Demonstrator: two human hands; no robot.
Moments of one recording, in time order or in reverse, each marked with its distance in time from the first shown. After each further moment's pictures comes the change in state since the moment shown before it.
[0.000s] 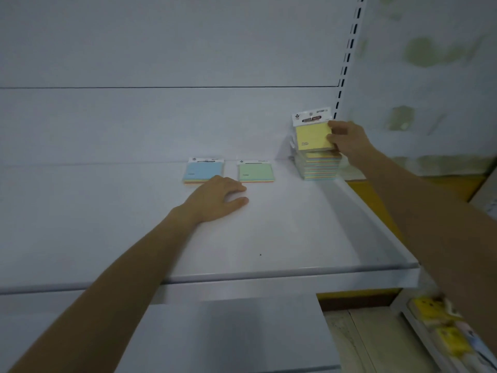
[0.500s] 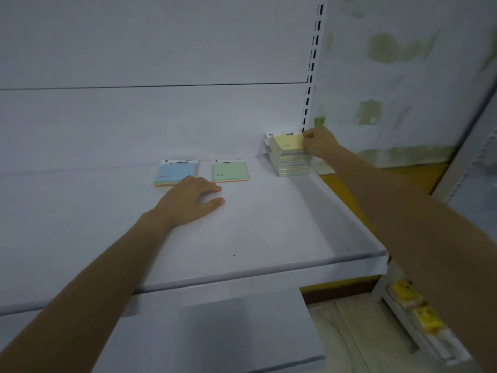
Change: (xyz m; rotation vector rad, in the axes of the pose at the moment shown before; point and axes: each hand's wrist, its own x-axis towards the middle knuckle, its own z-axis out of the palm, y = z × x) left_hand 0.003 0.001 0.001 0.024 0.044 0.005; right_hand 0.003 0.011 -0.001 -0.437 -0.032 0.032
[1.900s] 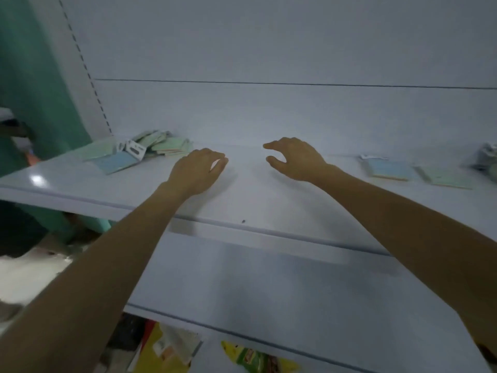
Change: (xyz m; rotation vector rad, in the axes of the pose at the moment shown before) left_hand -0.252 -0.249 -0.196 0.261 0.215 -0.461; right_hand -0.220 -0.327 0.284 -0.398 -0.275 -0.904
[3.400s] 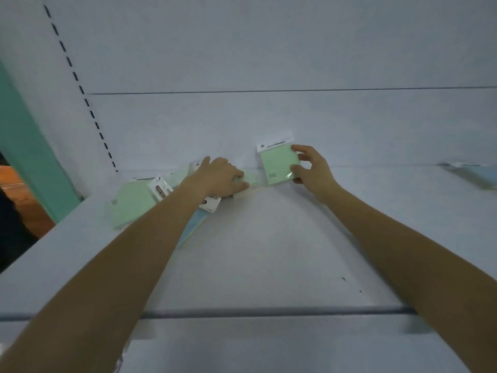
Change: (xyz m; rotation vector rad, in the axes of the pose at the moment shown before) left_hand 0.165 -0.225 0.014 0.223 -0.404 0.348; right_hand 0.187 -0.108 0.115 0.920 0.430 0.564
